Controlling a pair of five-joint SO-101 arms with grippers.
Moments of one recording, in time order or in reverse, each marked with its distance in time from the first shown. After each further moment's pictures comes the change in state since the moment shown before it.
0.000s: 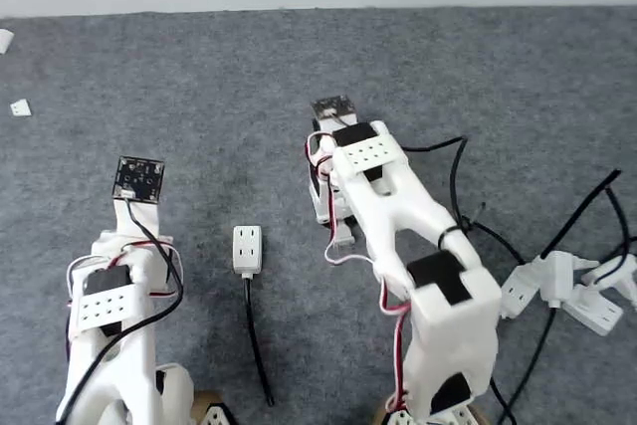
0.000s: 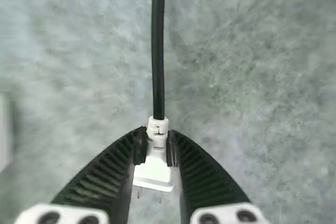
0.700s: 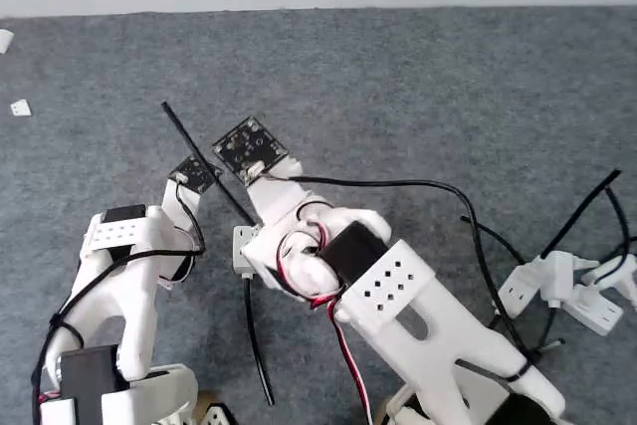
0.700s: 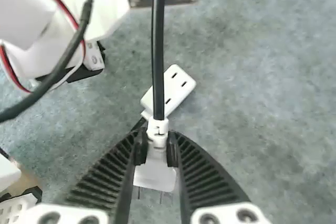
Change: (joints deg) left arm 6.0 28.9 -21.6 20.4 -17.3; right arm -23.8 -47.4 26.9 -9.7 5.4
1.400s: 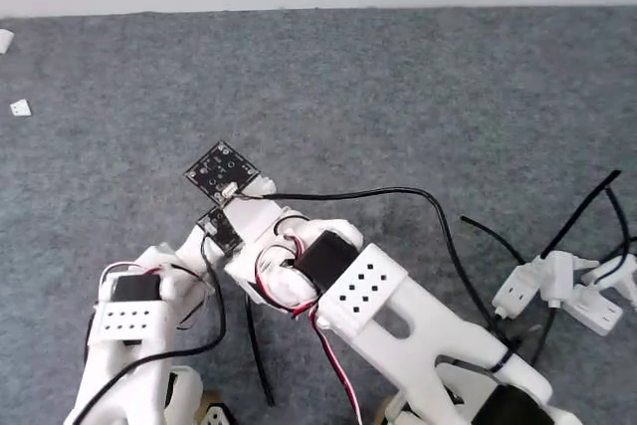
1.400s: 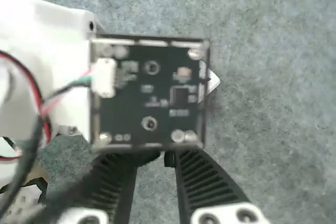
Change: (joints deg) left arm 6.5 -36.9 24.4 -2.7 -9.1; right arm -3.2 3.8 1.1 -2.2 0.2
